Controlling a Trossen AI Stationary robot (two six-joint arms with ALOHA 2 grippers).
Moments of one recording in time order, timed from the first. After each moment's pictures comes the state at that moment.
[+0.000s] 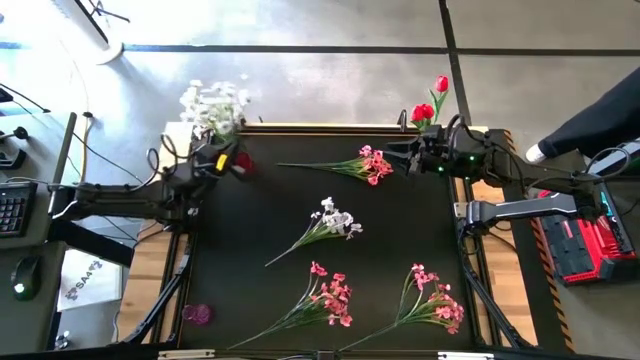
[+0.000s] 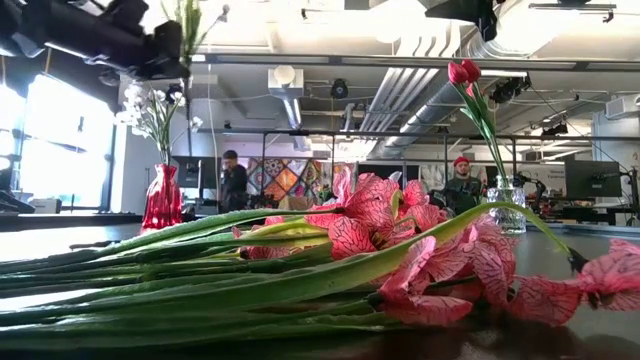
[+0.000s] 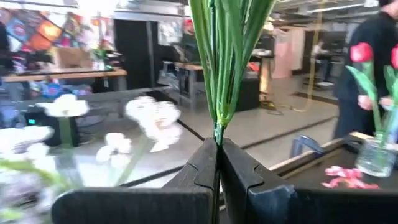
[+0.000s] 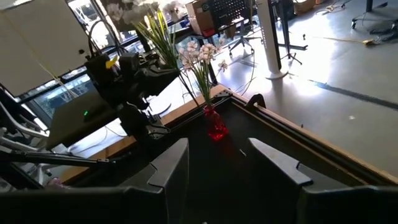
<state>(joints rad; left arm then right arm) 0.14 0.59 0.29 0.40 -0.91 0.07 -0.18 0.86 0.93 -0.25 0.16 0.38</state>
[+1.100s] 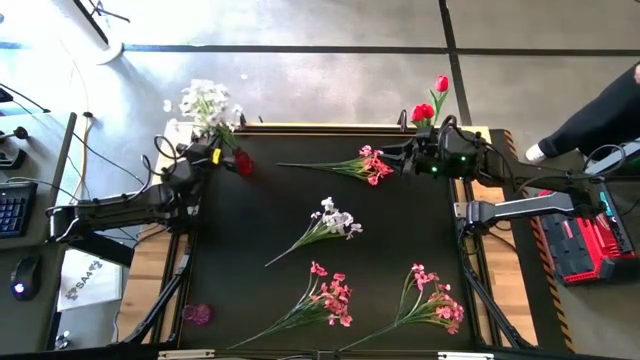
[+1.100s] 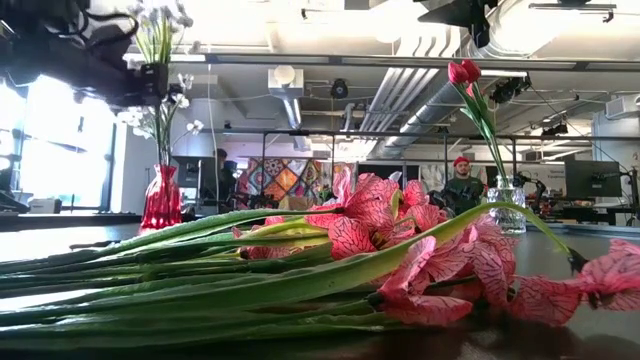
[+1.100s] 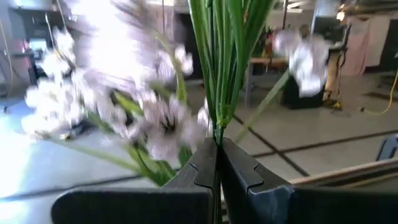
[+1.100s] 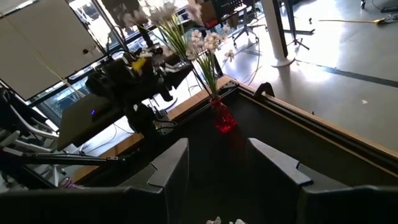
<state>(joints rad) 0.36 0.46 0.16 0.32 -0.94 0.02 -0.18 0.91 0.93 -0.23 0.14 0.44</state>
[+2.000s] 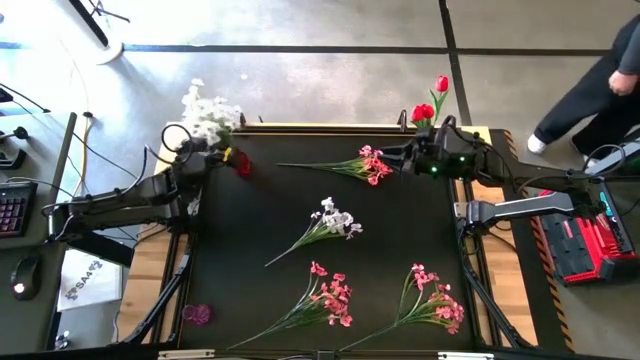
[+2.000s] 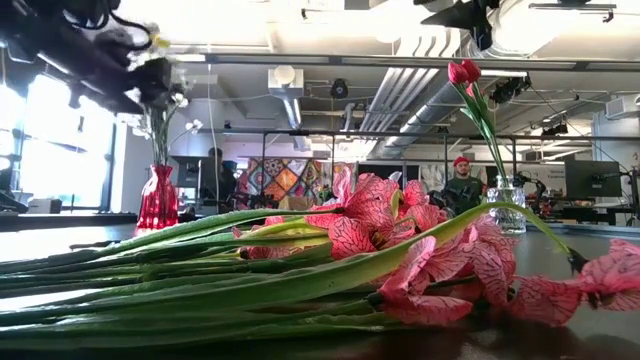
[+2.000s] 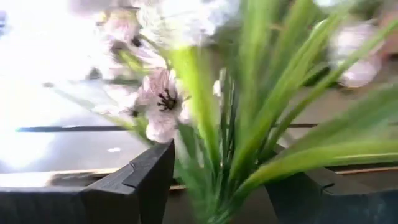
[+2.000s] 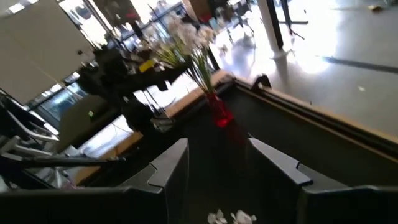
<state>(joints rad) 0.37 0.53 0.35 -0.14 -0.98 -0.37 -0.18 0.91 0.93 -0.26 0.15 0.50</state>
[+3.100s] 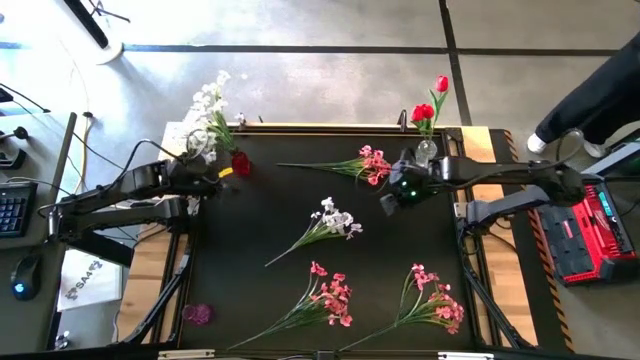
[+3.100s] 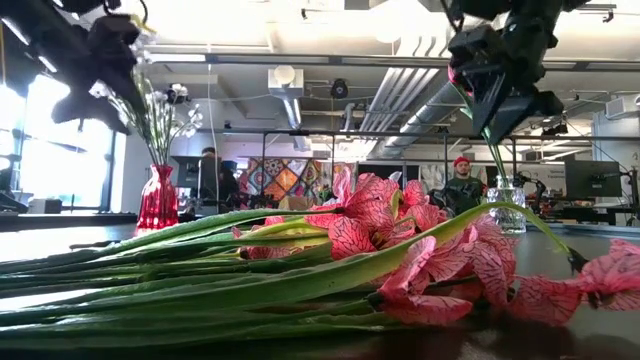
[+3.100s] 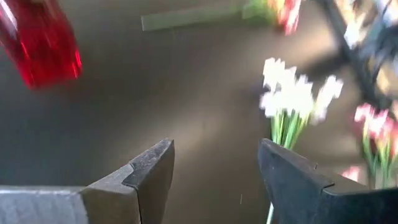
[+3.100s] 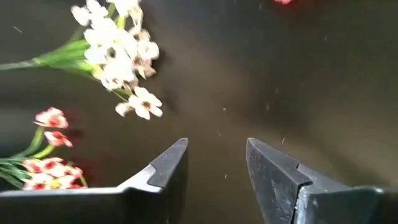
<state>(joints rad) 0.36 0.51 0.58 -0.85 -0.01 -0.77 -0.13 1.19 0.93 -0.91 -0.04 0.91</state>
